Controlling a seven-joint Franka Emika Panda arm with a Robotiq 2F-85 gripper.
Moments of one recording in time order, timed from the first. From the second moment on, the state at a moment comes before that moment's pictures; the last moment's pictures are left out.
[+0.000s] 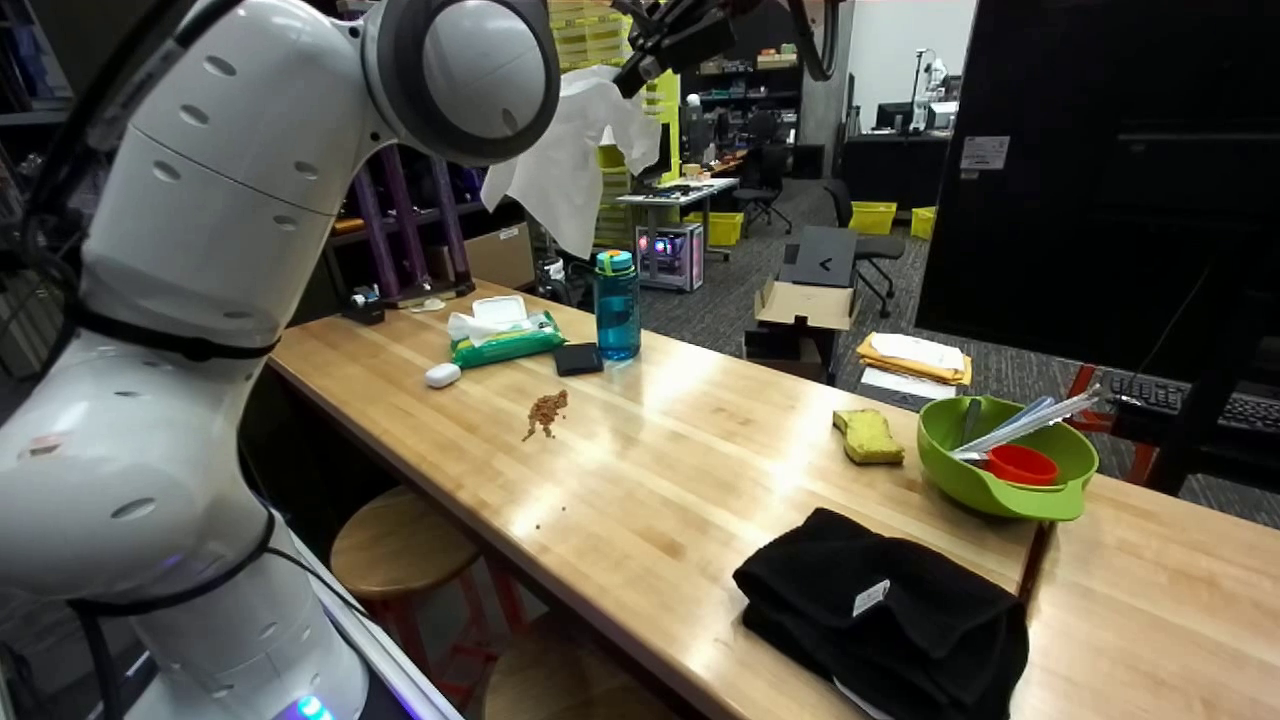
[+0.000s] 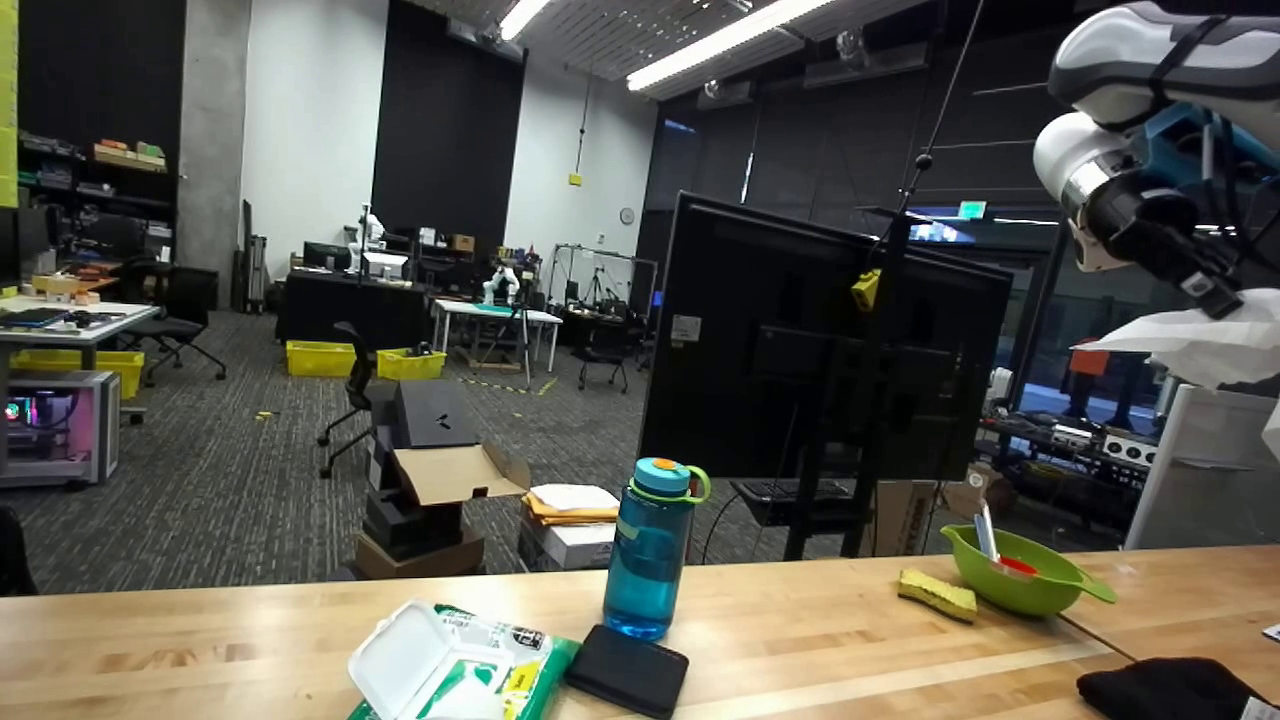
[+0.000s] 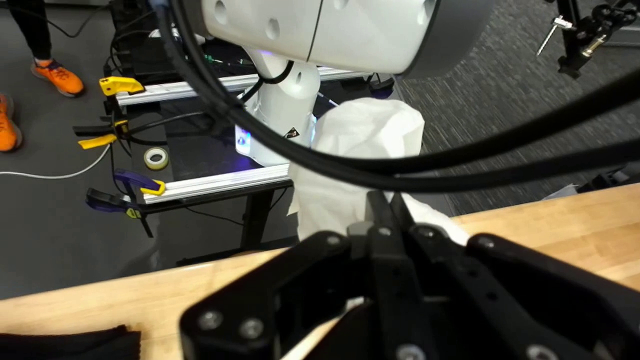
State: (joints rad) arm -0.42 0.60 0.01 -0.55 0.25 0.28 0.06
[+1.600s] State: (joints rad) arm -0.32 0.40 0.02 -1.09 -0.16 0.85 -0.13
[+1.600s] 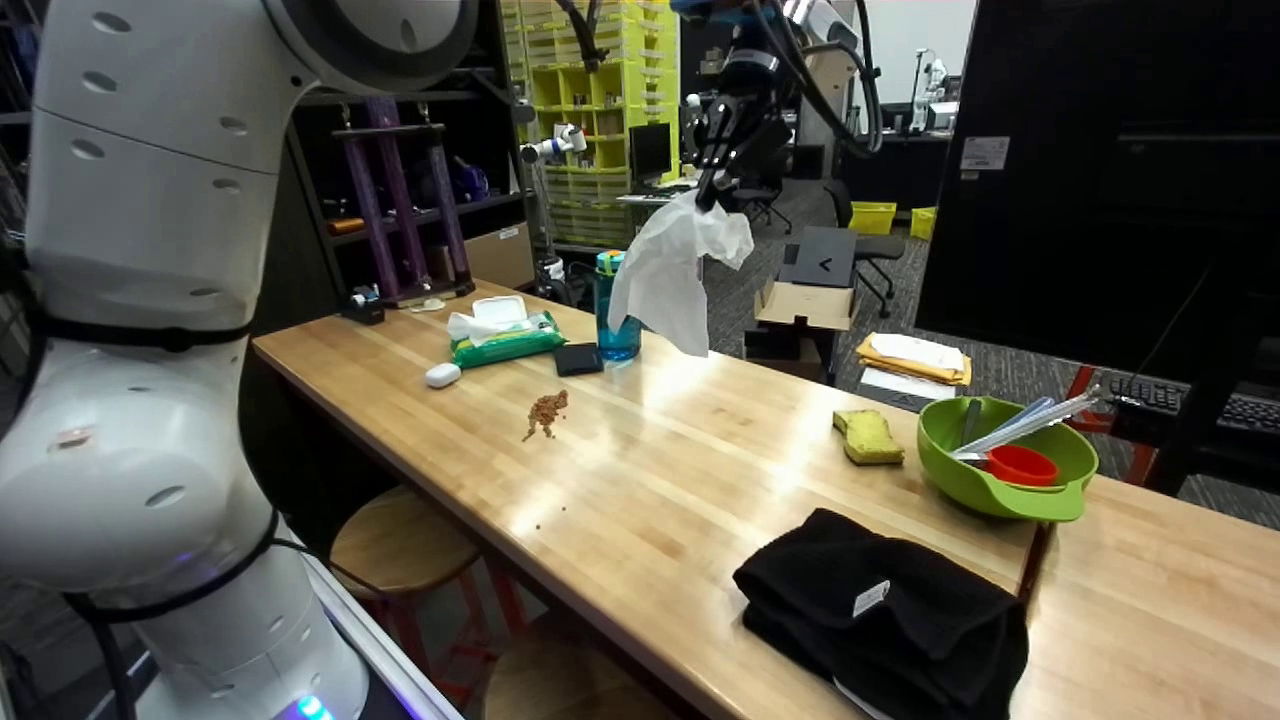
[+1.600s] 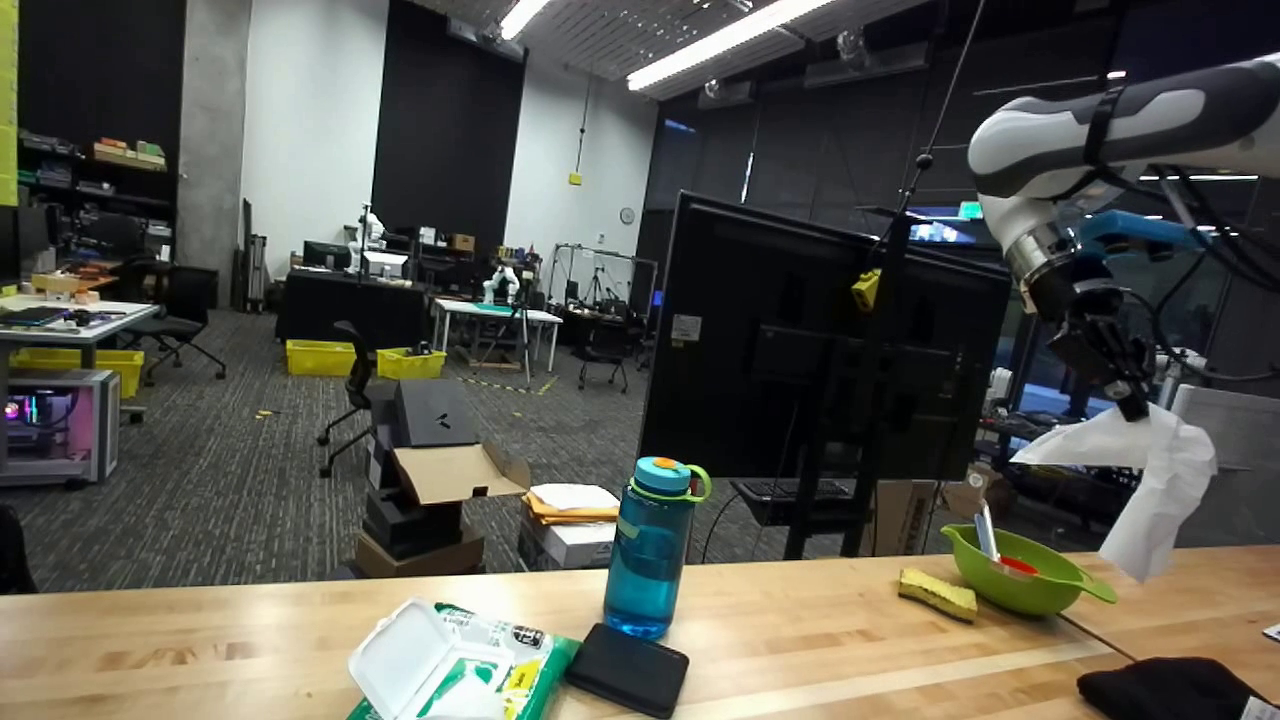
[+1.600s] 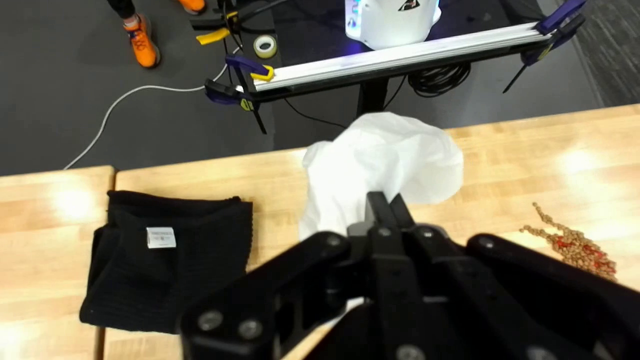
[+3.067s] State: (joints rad) arm -0.25 -0.11 -0.12 -2.28 -0.05 1.84 -0.49
